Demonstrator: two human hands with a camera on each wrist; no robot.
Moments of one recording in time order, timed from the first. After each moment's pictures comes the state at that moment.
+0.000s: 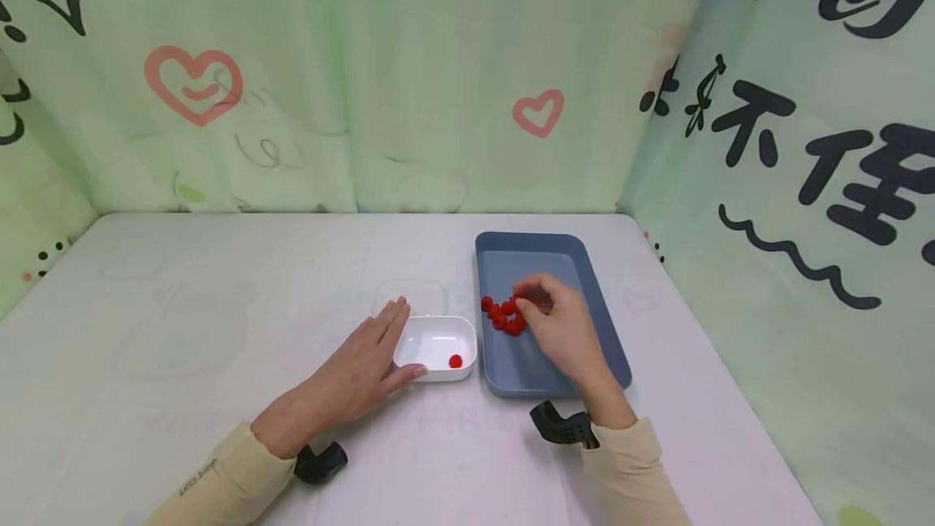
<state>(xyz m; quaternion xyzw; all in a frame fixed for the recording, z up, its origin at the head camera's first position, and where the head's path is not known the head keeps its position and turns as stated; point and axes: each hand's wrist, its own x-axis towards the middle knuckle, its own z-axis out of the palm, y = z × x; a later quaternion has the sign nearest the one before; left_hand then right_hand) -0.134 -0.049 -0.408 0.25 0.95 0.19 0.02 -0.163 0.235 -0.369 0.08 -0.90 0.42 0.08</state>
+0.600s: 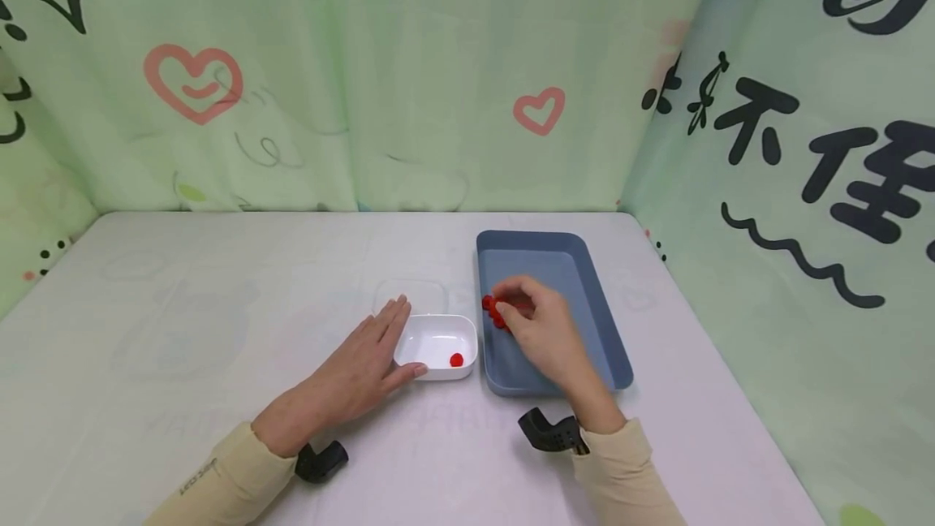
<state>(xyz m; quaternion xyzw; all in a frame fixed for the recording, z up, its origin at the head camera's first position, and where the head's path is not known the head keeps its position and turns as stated) -0.134 -0.050 -0.409 0.24 0.95 0.19 0.02 -0.158 0.214 -0.368 0.12 -0.88 0.46 0.06</state>
